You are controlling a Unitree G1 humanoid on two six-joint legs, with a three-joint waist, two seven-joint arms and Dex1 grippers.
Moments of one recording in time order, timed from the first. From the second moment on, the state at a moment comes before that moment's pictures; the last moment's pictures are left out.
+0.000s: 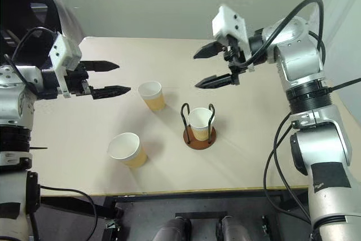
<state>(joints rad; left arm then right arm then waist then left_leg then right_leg) -0.89 0.94 0.03 0.53 -0.22 0.21 -1.28 -1.33 -0.55 0.23 0.56 0.20 0.24 1.47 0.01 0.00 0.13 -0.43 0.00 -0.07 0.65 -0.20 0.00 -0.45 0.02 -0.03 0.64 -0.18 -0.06</state>
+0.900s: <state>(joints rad) -1.19 0.89 -0.30 1.01 0.31 -0.48 -1.19 -1.30 -0.63 0.21 0.80 0.11 0.04 1.54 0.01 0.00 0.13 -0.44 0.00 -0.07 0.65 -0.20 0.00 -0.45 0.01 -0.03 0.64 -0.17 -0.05</state>
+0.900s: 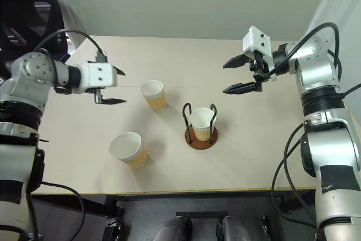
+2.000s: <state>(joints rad) -1.28 0.70 -0.45 1.27 0.56 -0.65 -0.84 -1.31 -0.66 0.20 0.76 0.09 0.05 1.55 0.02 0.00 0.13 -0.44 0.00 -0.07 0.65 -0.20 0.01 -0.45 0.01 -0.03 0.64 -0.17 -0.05</state>
